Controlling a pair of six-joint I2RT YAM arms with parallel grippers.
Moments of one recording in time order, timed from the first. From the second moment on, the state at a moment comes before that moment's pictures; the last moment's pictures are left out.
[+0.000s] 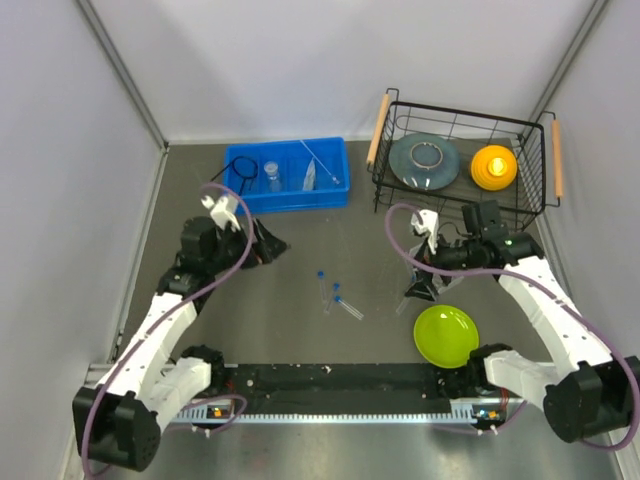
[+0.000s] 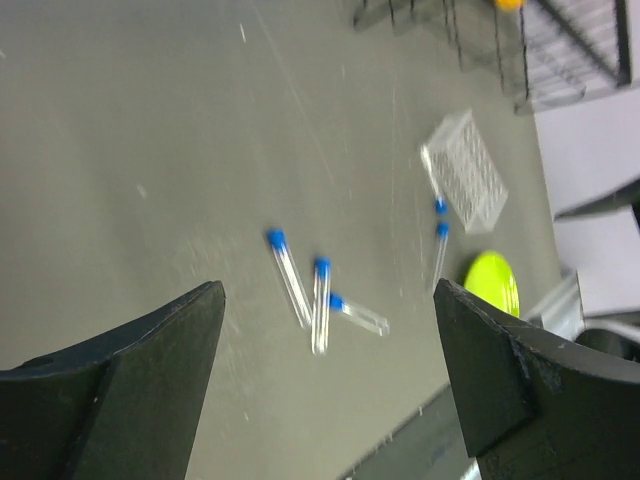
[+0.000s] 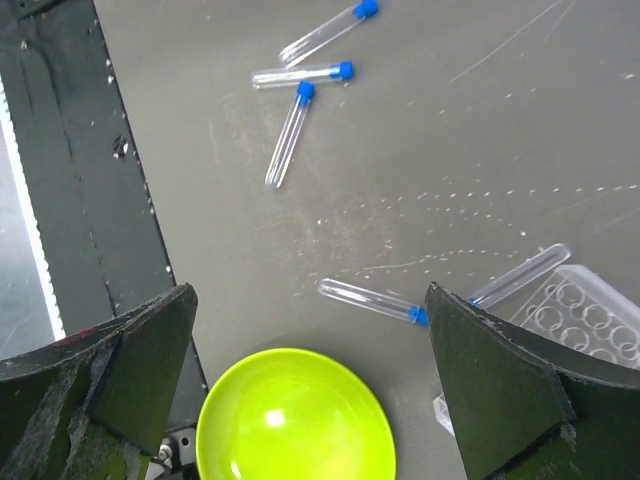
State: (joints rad) left arm -0.17 0.90 0.66 -0.18 0.47 -0.56; right arm 0.21 1.04 0.90 -0.86 -0.83 -0.65
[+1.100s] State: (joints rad) left arm -0.81 1.84 1.27 -0.74 -0.19 -0.79; right arm 0.24 1.04 0.83 -0.82 -0.72 -0.65
